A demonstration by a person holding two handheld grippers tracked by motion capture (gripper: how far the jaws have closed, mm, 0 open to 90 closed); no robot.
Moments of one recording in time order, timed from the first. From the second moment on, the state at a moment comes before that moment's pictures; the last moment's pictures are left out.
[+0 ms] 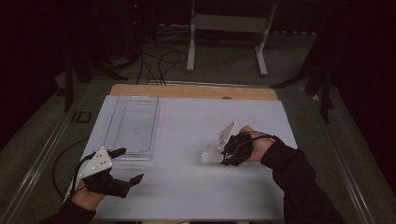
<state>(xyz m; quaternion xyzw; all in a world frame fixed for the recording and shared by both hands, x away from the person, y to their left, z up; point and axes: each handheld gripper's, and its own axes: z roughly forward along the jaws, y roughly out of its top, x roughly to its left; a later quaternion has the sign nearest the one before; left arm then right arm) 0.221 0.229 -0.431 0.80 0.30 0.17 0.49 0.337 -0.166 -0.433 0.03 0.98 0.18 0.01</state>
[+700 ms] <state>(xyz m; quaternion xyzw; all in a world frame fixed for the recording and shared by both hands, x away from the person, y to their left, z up) 0.259 0.203 -0.384 0.82 0.28 0.16 0.48 0.337 -0.163 -0.431 0.03 0.98 0.18 0.00</state>
